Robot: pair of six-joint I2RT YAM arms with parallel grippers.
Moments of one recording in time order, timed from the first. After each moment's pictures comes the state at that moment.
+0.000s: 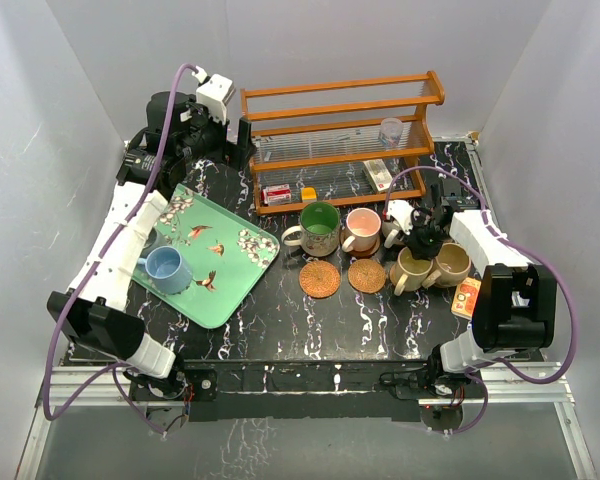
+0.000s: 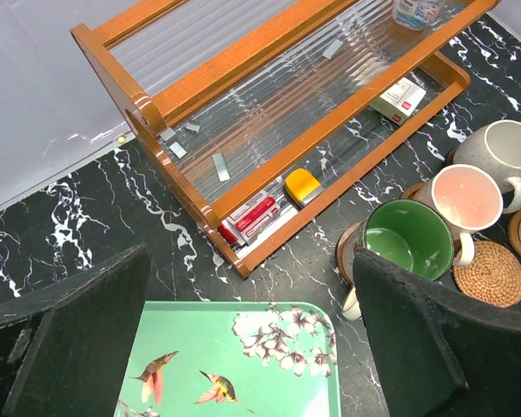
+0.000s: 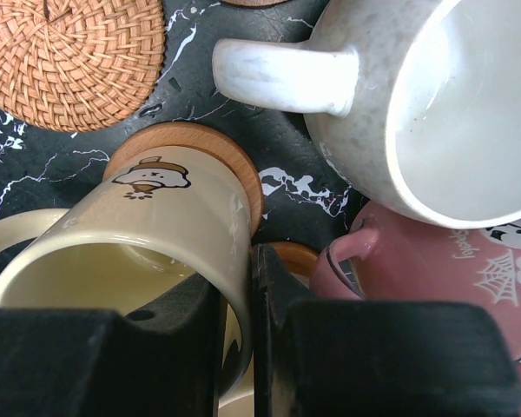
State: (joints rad) left arm -0.29 1.52 1.73 -0.58 0.26 0.12; right arm -0.02 1.51 1.05 -0.80 -0.34 -1.04
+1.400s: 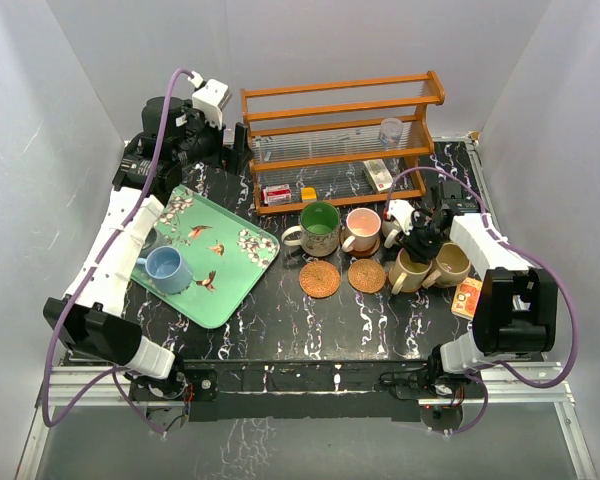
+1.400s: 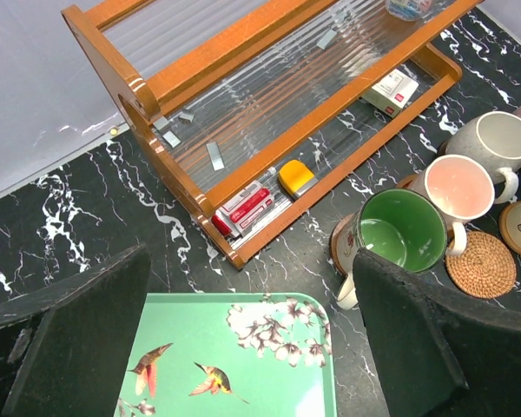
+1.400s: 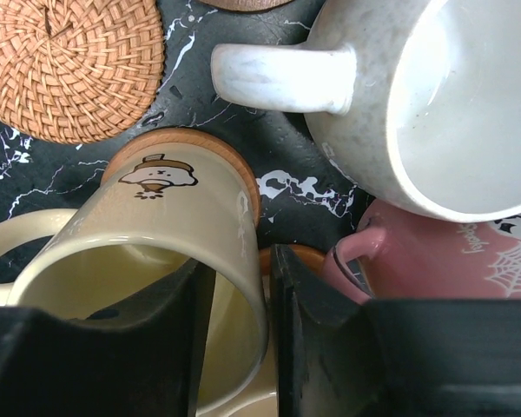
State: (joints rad) left arm -0.28 1.48 1.69 -0.57 0.30 0.11; right arm -0.02 1.49 1.02 -0.77 -0.34 -0.99
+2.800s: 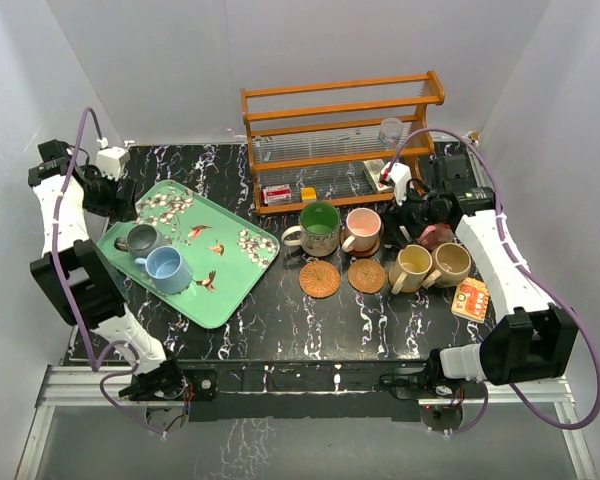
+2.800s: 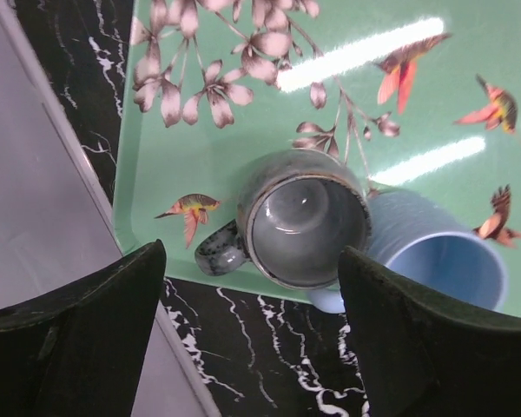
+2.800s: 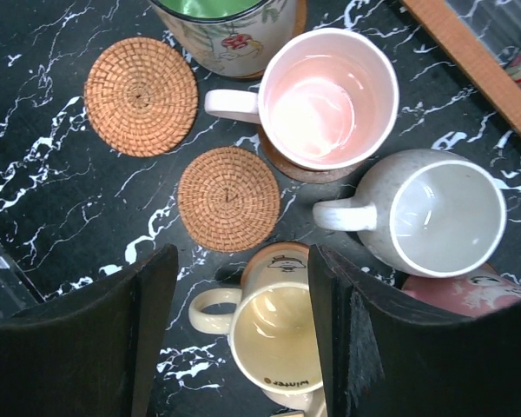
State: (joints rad) left arm 0.46 1.73 1.66 -1.03 0.43 0.72; right arm 0.10 1.33 1.26 -0.90 -0.58 -0.63
